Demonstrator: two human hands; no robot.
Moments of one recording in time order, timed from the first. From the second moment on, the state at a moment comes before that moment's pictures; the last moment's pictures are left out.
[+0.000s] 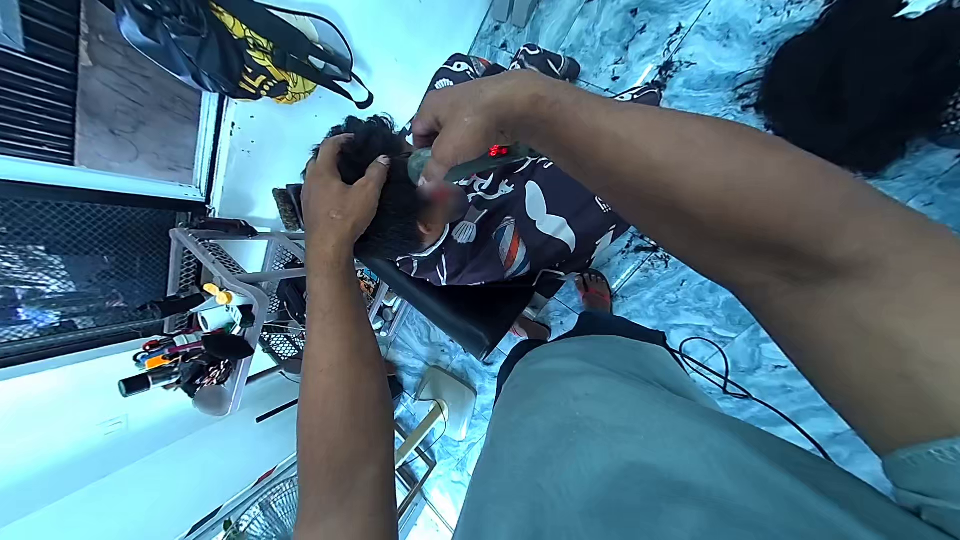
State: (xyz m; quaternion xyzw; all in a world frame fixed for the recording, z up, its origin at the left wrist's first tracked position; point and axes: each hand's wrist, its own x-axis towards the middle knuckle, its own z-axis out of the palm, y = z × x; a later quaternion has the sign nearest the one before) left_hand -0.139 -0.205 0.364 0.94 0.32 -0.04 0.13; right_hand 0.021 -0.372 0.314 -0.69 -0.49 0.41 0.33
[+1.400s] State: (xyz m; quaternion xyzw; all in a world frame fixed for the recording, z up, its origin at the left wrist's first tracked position) left_hand -0.147 -0.186 0.388 0.94 0.27 -0.15 0.18; right_hand -0.019 -0.379 0.325 -0.68 -0.44 0.43 0.39
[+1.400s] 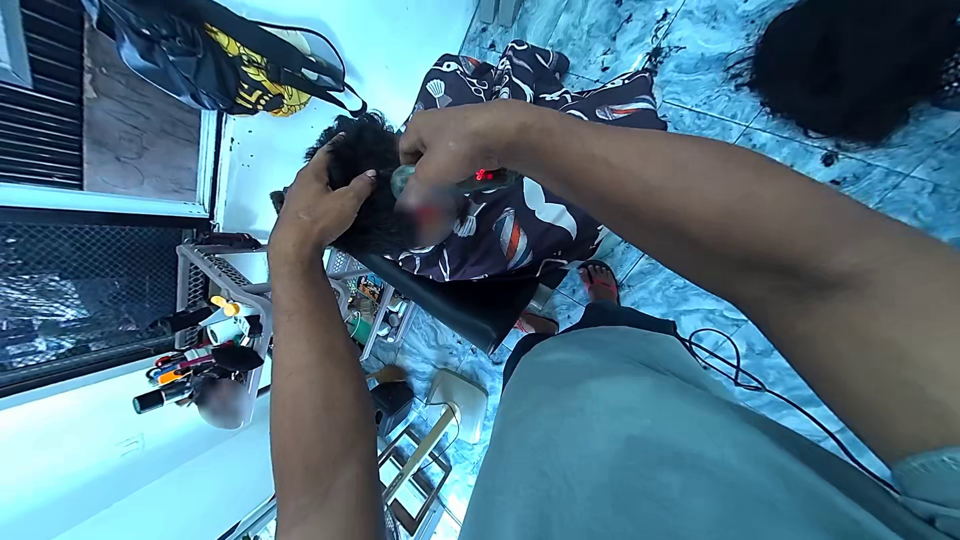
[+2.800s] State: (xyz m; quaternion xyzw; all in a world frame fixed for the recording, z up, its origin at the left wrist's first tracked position) left_hand -0.147 -0.151 0.399 0.96 0.09 -0.18 0.17; right_hand -0.065 -0.372 0.345 -0.85 -0.36 0.30 0.24
